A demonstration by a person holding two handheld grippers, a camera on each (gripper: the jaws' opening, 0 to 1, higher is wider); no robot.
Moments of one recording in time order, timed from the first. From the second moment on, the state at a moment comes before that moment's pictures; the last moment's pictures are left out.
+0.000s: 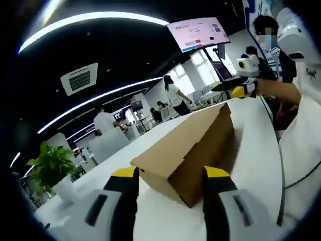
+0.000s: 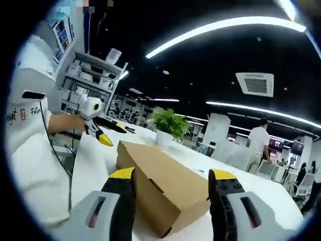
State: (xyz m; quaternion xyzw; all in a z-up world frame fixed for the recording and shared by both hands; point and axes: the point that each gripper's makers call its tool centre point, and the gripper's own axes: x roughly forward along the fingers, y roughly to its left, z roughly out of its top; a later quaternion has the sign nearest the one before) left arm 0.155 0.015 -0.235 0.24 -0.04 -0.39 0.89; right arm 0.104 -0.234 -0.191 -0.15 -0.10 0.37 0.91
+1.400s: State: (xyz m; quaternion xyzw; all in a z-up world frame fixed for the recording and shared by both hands) left arm 0.127 -0.017 -0.196 0.35 -0.14 -0.39 0.84; right arm 0.086 -0.219 -0.201 -0.36 -0.11 0.35 0.86
